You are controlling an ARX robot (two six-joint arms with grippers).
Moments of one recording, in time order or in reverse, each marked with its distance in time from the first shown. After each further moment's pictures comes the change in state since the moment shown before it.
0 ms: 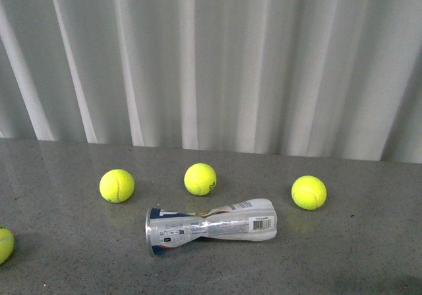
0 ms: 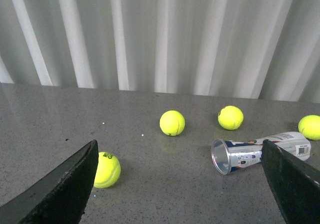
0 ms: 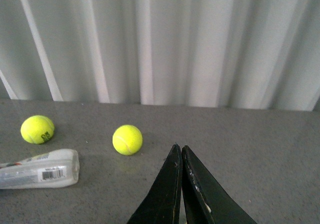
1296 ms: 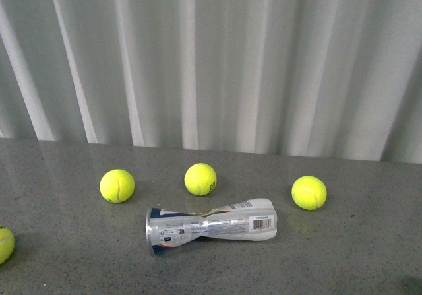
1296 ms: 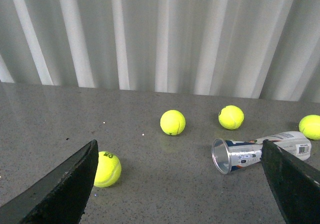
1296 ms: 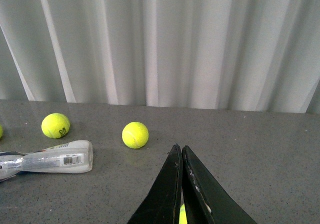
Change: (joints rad) left arm 0.000 0.000 0.000 0.000 0.000 0.000; right arm -0.002 -0.782 -0.048 -0.708 -0.007 0.000
